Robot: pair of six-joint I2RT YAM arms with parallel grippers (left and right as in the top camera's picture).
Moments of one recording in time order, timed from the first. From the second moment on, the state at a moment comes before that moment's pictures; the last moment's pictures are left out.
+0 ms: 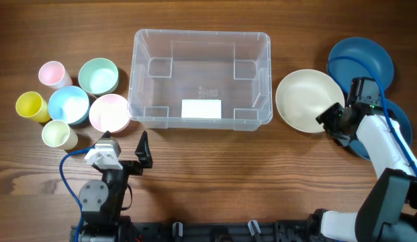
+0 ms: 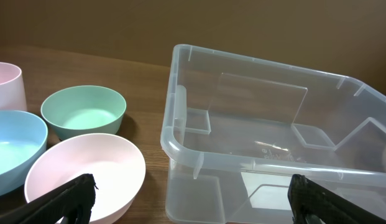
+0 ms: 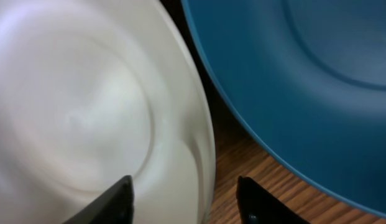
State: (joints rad) left arm -0.04 0.01 0.07 -0.22 0.07 -0.20; right arm -0.26 1.54 0.85 -0.63 -0.03 0.63
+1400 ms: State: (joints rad) left arm -0.04 0.01 0.07 -0.22 0.07 -0.20; right arm -0.26 1.45 0.82 -0.58 -0.08 0.44
